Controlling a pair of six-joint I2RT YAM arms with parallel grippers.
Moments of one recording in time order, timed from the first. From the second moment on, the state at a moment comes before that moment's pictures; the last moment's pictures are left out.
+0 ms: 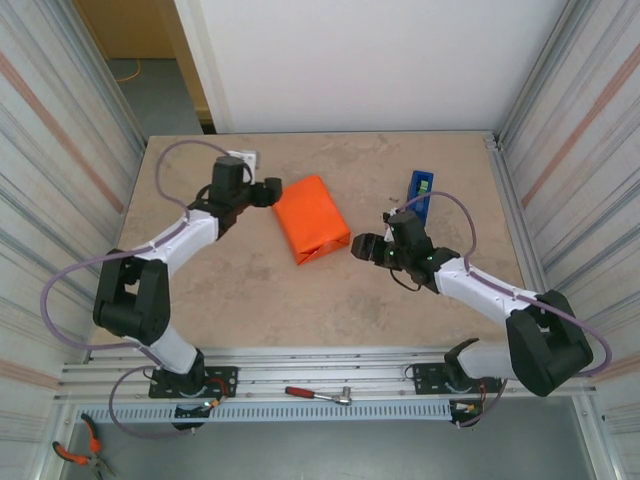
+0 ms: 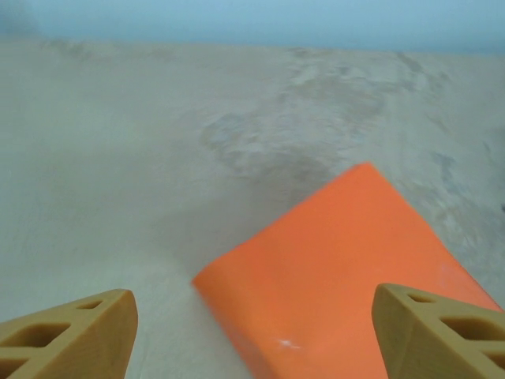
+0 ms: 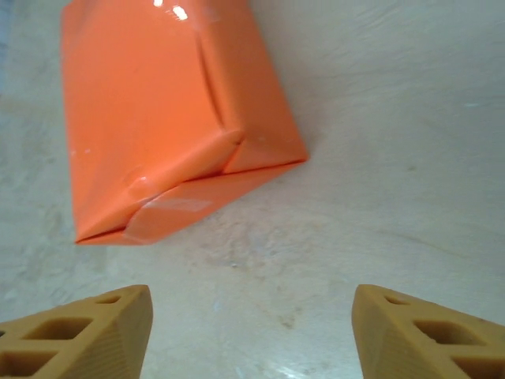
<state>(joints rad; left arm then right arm) -0.28 1.62 1.09 -0.05 0.07 -0.26 0.53 1.29 0.67 -0.13 -0.14 0.73</state>
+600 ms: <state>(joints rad) -0.21 1.92 1.25 -0.05 0.32 -0.74 0.53 1.40 0.72 -0.23 -0.05 0.75</state>
